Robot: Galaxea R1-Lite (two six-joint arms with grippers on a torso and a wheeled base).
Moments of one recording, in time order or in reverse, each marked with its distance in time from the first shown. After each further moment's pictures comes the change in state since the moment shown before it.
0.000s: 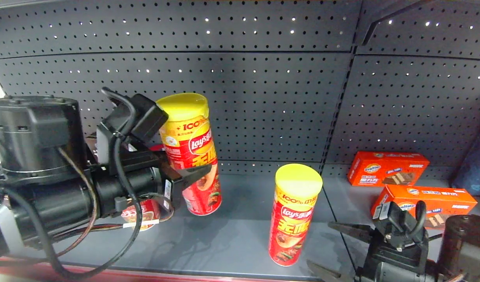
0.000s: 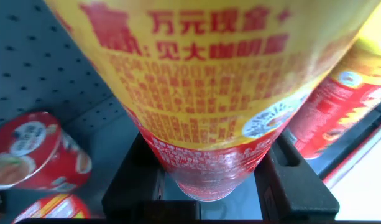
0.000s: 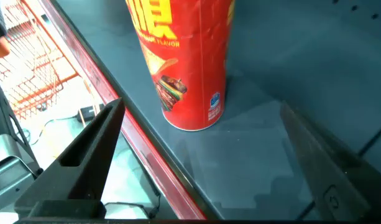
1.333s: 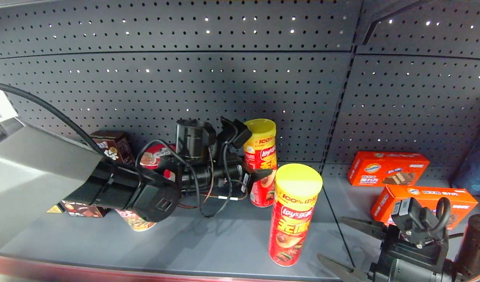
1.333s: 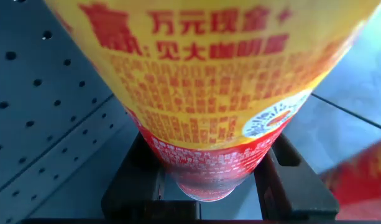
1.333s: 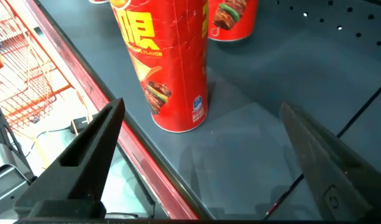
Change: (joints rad) left arm 0.009 0.604 -0.359 -0.225 -0.323 -0.003; right arm -0.041 -0.060 0.023 -0.001 0.005 0.000
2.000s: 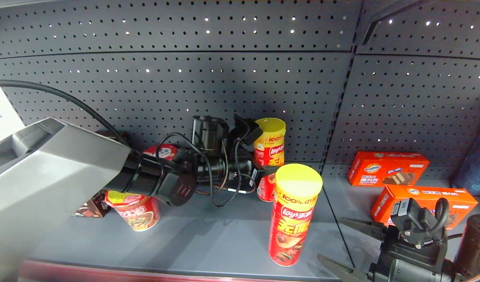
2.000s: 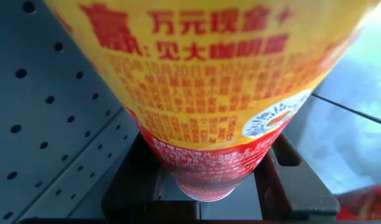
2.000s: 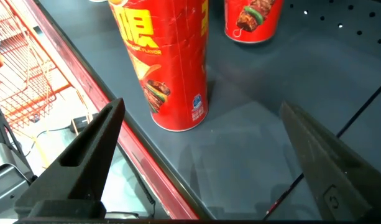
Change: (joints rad) left arm 0.002 0.101 -0.177 0.100 -0.049 0.062; right arm -0.003 0.005 0.003 0.000 0.001 0.001
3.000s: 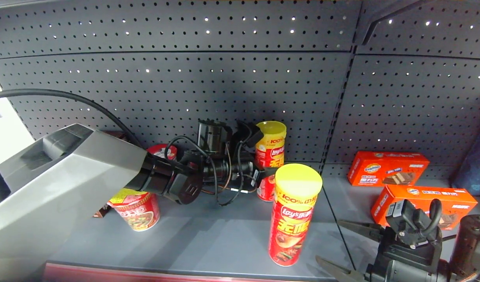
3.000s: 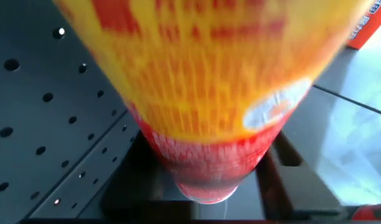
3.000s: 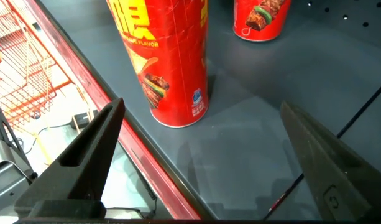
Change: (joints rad) left arm 0.017 0.073 -0.061 -0.002 -0.004 0.009; right arm 0.000 0.019 -0.002 0.003 0.001 0.002
